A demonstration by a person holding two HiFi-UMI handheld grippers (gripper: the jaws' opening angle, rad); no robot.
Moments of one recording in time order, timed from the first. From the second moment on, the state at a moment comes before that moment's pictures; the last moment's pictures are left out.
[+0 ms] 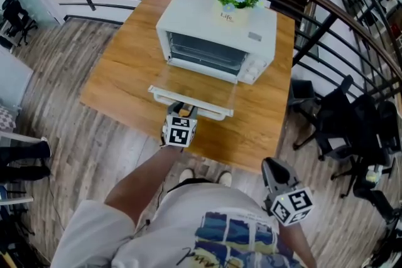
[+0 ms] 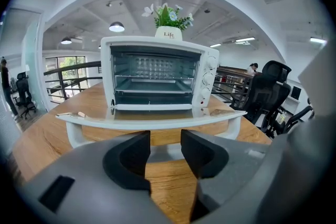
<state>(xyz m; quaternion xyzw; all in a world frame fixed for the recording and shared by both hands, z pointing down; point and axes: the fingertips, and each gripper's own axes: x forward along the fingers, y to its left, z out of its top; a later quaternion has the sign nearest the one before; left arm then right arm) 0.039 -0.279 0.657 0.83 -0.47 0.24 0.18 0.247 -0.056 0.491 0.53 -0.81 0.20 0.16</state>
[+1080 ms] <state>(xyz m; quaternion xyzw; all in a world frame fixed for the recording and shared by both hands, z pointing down) 0.034 -0.272 0.710 0.84 -0.47 0.22 0.18 0.246 -0.051 0.495 0.54 -0.79 0.21 0.19</state>
